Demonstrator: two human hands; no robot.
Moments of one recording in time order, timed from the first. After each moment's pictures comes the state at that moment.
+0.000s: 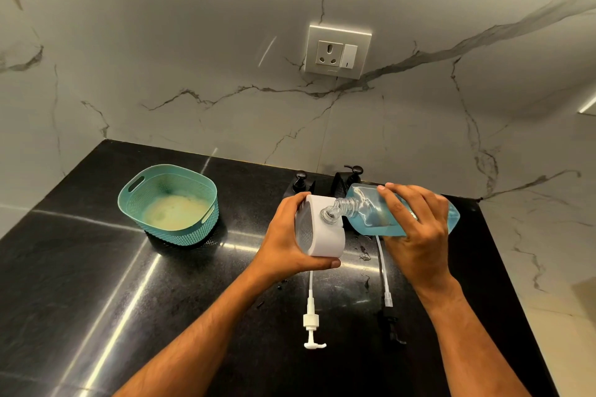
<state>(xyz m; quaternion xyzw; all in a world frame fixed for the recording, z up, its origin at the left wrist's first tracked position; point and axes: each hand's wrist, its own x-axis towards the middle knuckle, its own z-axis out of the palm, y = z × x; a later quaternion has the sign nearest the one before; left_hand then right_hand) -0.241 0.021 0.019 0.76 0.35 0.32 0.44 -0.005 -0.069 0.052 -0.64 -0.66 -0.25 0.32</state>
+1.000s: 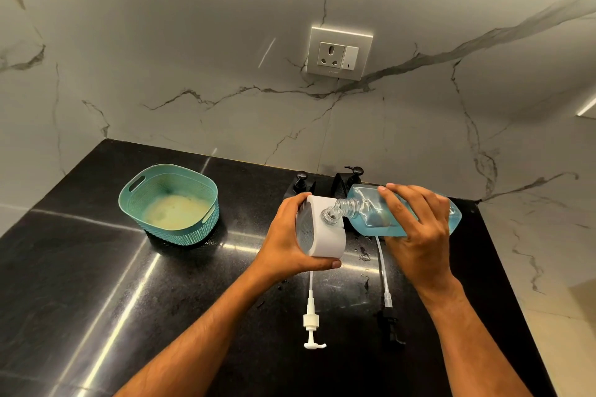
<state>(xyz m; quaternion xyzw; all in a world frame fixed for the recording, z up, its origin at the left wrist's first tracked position) -0.241 0.021 0.019 0.76 0.35 0.32 0.45 -0.003 -0.069 0.053 -0.63 -0.66 -0.26 0.32</state>
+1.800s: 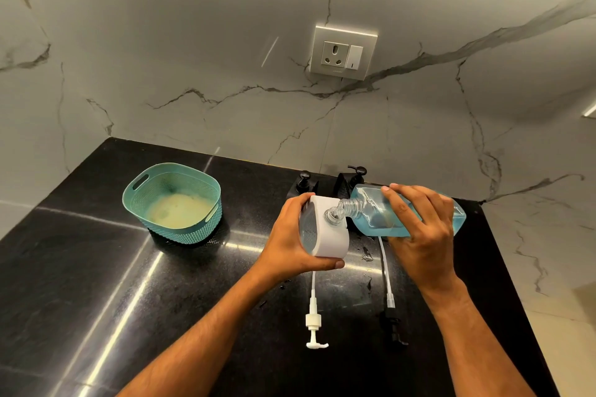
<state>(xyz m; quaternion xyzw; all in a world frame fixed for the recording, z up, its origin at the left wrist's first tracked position) -0.241 0.022 0.015 0.76 0.34 0.32 0.45 -0.001 -0.068 0.051 -0.63 -0.66 -0.26 0.31</state>
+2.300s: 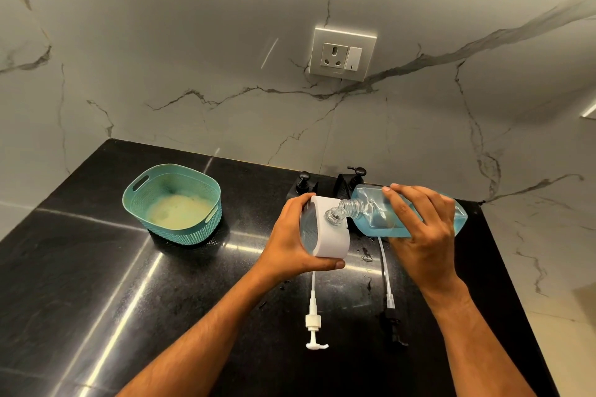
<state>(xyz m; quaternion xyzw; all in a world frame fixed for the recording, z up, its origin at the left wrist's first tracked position) -0.240 0.022 0.014 0.76 0.34 0.32 0.45 0.000 -0.069 0.052 -0.63 -0.66 -0.26 0.31</state>
